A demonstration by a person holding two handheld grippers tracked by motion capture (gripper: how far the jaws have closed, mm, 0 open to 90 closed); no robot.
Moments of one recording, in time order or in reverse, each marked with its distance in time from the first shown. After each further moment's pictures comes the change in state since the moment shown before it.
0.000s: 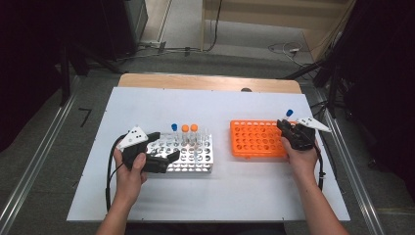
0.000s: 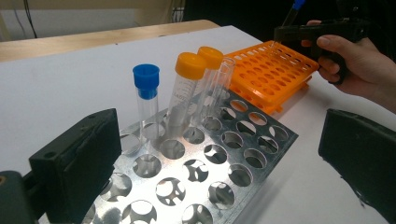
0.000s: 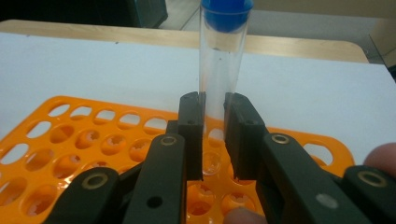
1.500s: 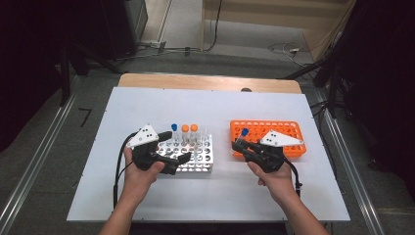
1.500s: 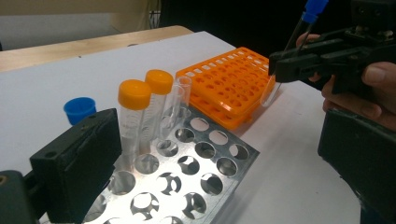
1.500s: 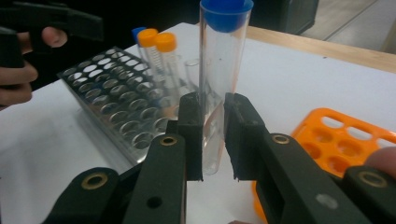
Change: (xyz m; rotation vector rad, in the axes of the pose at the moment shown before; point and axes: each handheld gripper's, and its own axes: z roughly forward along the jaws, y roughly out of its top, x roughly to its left) left arm -0.025 0.016 0.014 0.005 -0.079 0.020; right arm 0.123 0.004 -0.046 0.014 0.540 -0.172
